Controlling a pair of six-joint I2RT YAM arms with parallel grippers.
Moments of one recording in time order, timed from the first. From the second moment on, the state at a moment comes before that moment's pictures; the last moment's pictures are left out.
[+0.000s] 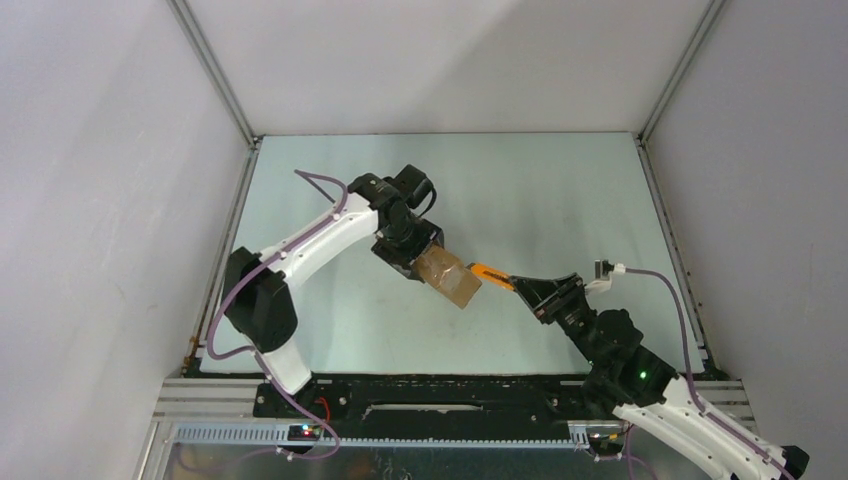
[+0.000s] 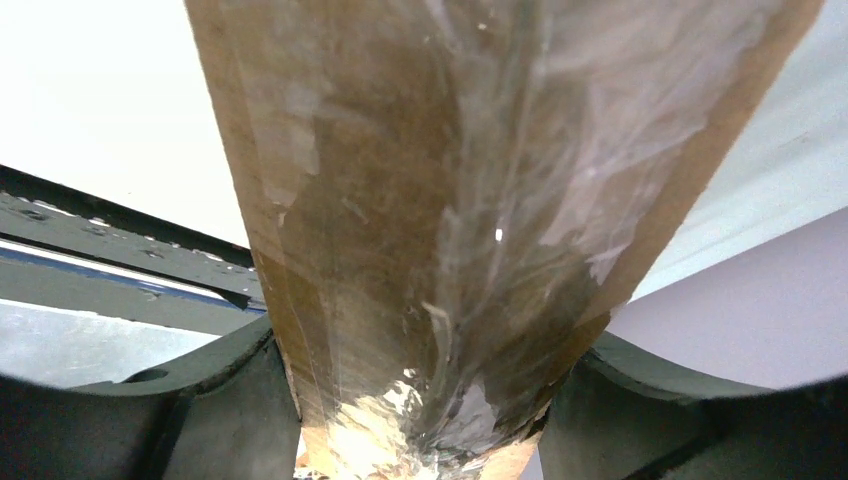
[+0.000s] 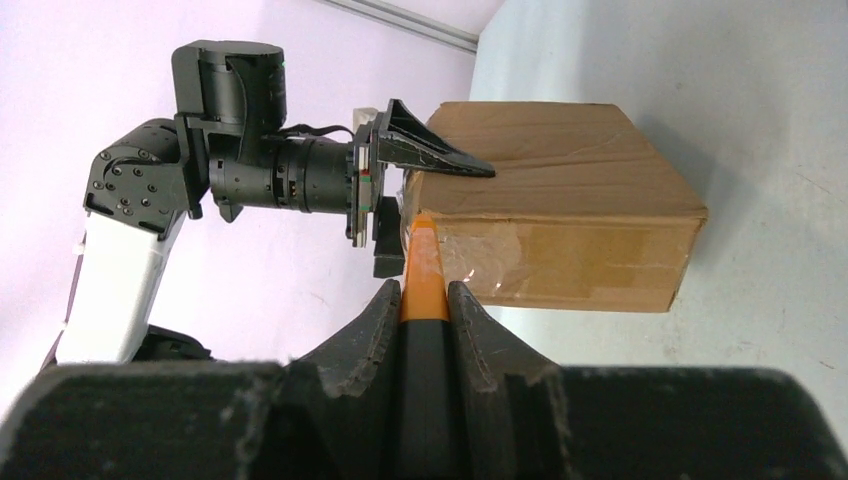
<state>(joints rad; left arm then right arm) -0.68 1.71 1.54 -1.17 0.12 -1.58 0.87 0.18 0.25 -0.08 0.30 1.25</state>
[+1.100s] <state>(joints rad) -0.67 1.64 1.40 -0.91 0.19 -1.74 0.85 0.24 0.23 0.06 0.35 1.26</state>
